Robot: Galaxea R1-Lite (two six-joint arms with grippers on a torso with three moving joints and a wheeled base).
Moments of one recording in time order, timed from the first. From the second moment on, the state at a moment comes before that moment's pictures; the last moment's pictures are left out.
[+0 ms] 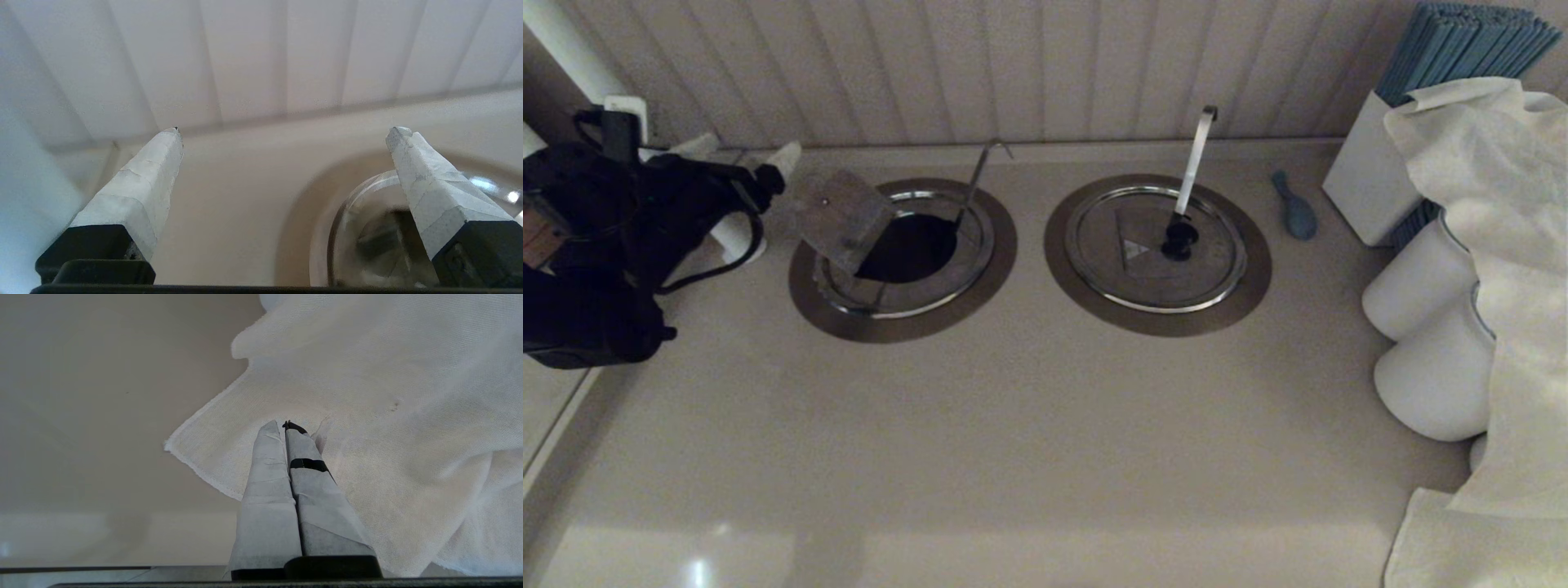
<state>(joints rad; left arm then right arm) 0.19 1.99 -1.25 -1.21 -0.30 -0.03 0.00 0.00 0.00 0.00 0.01 -0.02</state>
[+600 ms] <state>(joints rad) 0.05 1.78 -1.18 -1.05 -0.30 -0.19 0.00 0.00 0.00 0.00 0.01 -0.02</state>
